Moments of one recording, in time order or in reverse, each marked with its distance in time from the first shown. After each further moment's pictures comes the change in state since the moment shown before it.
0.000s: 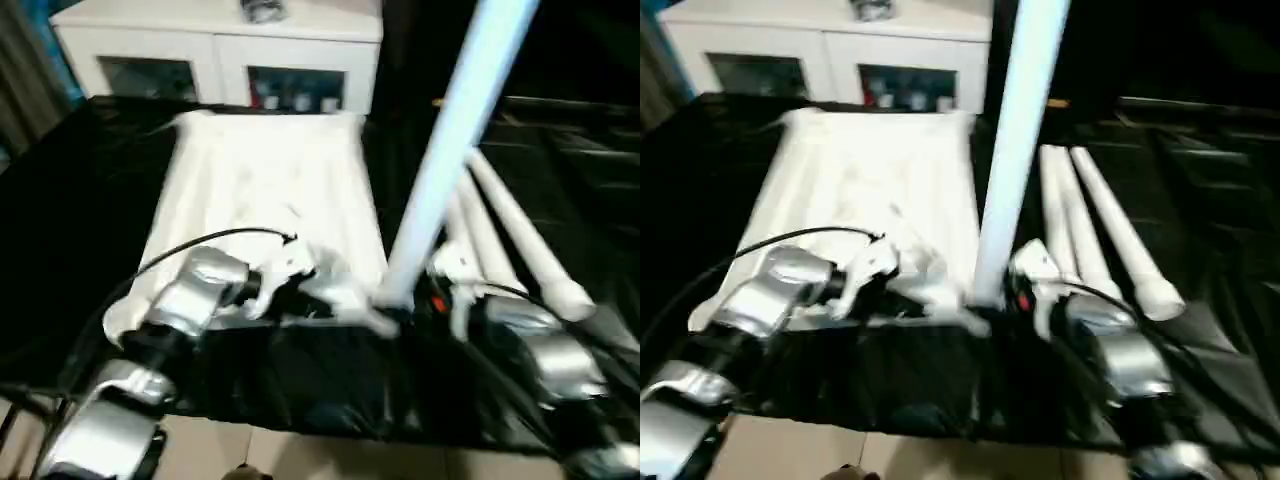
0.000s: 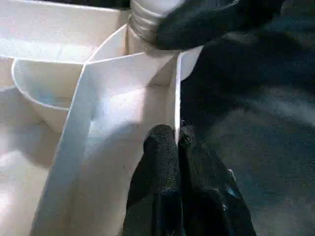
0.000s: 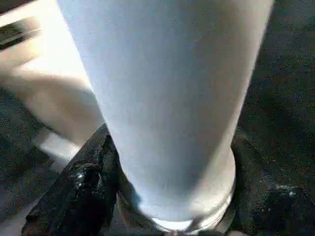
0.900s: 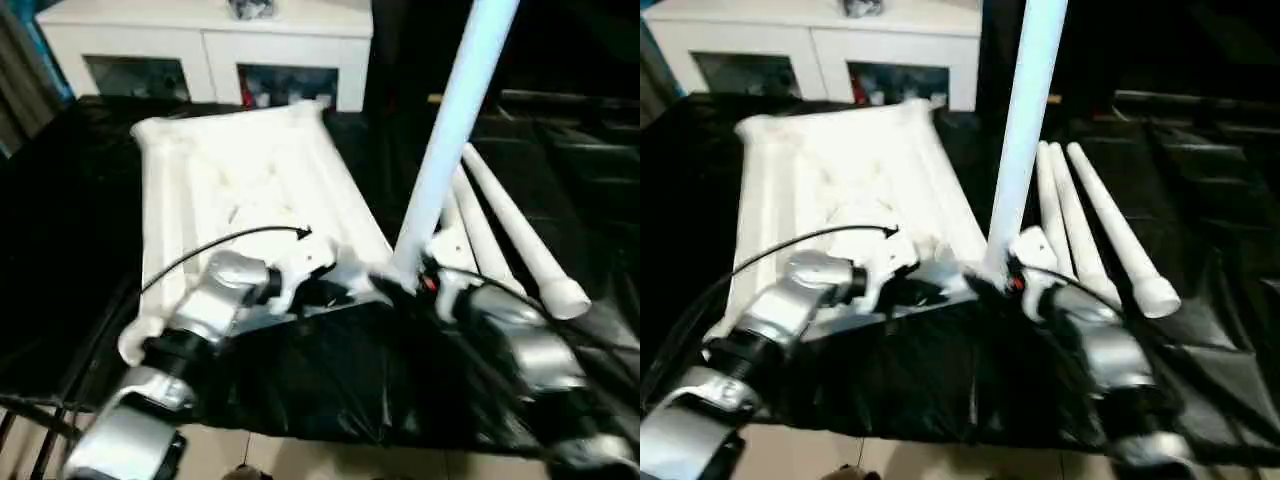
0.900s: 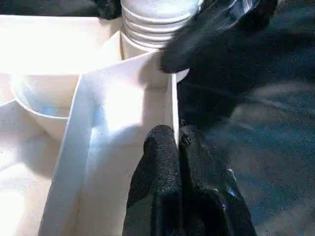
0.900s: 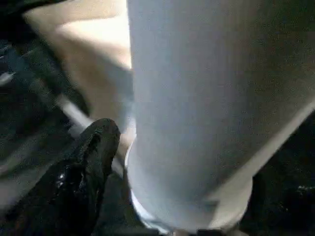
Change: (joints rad) left arm 0.039 0.075 -0.041 -0.051 -0.007 -0.160 -0.135; right arm 0.055 -0.174 0.113 -0.097 -0.022 -0.097 0.294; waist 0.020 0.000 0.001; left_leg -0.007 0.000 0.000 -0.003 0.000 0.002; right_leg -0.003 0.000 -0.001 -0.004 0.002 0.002
